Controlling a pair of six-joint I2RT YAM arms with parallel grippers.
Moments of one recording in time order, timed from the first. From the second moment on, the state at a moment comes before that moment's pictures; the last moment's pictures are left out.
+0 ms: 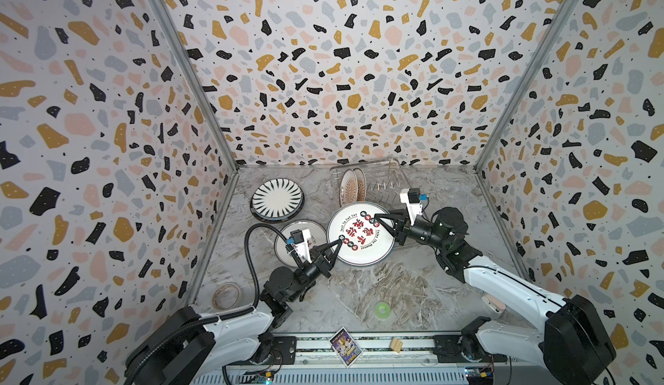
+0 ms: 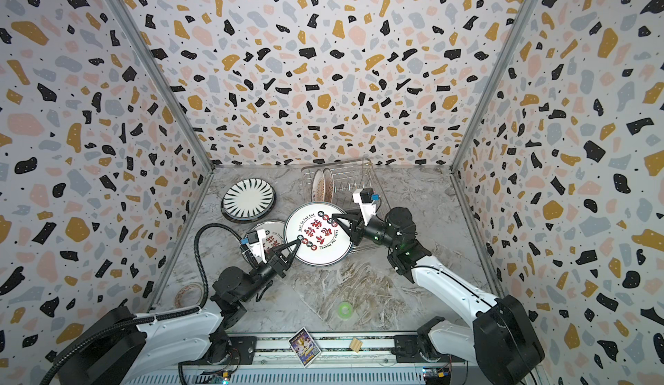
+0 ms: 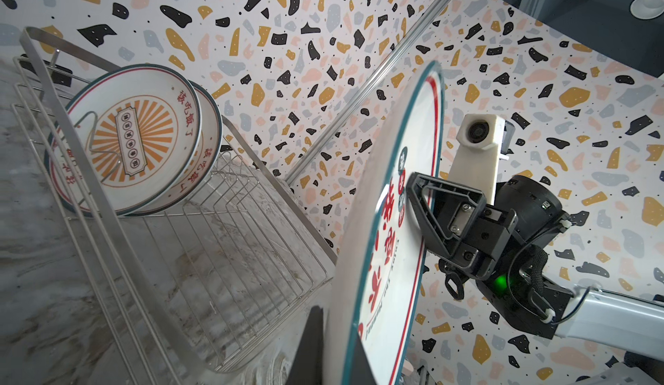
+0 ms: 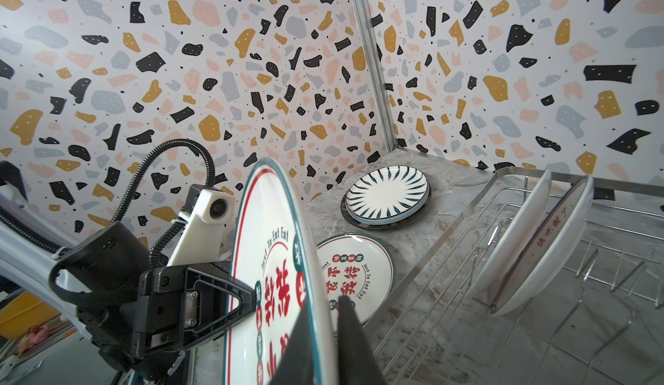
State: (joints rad) left arm -0.74 1.06 0.11 1.12 0.06 -0.78; right arm 0.55 1.18 0.67 0.54 -0.63 0.31
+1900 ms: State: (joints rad) left arm -0.39 0.64 0.01 0.55 -0.27 -1.09; right arm 0.92 1.46 0.73 0.66 -0.16 0.16
